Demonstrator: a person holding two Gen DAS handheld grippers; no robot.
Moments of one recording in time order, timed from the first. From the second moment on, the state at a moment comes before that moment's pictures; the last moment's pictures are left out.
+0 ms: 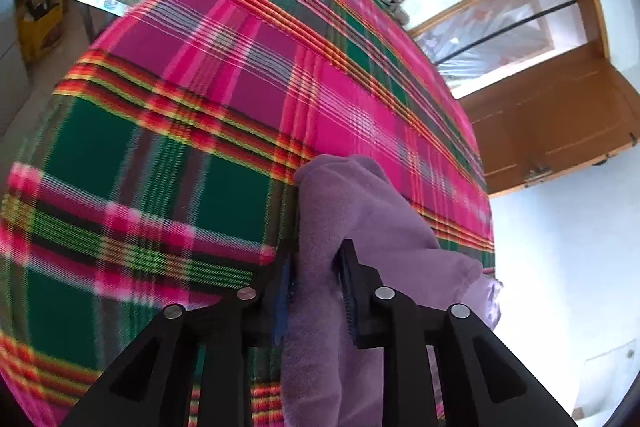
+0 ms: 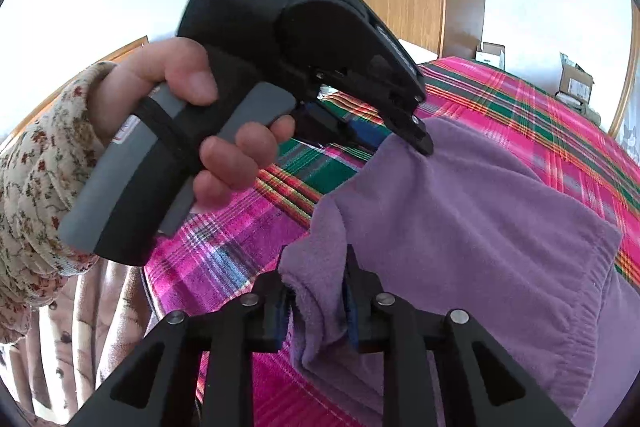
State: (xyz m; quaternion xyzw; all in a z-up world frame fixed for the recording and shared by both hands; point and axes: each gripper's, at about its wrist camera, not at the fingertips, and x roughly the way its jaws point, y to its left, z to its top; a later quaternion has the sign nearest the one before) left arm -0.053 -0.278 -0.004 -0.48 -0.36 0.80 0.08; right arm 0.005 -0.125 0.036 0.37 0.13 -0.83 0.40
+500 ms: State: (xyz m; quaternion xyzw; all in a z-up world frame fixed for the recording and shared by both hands) left arm 0.007 -0.265 0.027 -0.44 -0.33 0.83 0.00; right arm 0.024 -0.086 0.062 0.34 0.10 -0.84 0.40
